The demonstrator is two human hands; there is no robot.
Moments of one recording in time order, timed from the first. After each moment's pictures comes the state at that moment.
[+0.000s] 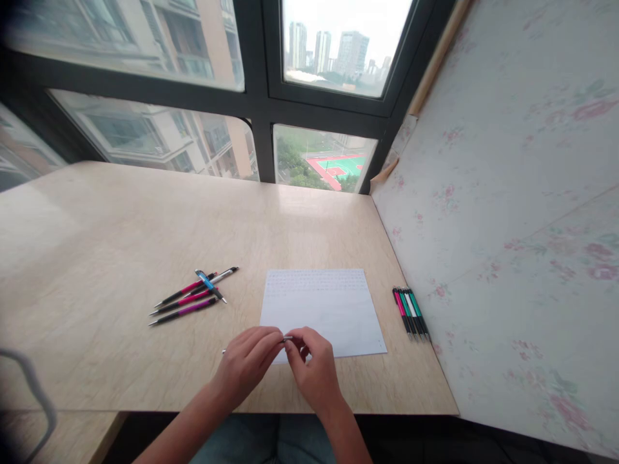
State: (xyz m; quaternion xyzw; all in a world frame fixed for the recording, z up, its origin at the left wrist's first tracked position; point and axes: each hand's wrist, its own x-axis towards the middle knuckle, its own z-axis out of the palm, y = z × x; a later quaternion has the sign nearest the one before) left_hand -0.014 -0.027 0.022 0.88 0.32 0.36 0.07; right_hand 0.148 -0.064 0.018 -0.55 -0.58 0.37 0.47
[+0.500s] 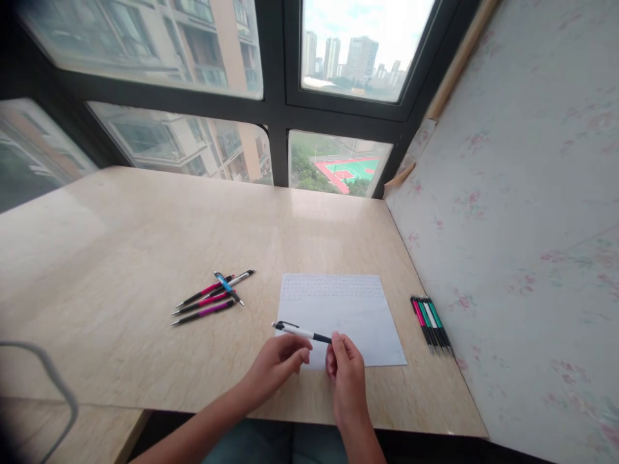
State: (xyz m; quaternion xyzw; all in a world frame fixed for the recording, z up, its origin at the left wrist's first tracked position) left_hand -0.003 -0.029 0.018 0.66 0.39 0.31 0.56; right_hand 0.147 -0.069 -0.007 -0.58 -0.20 0.51 0.60
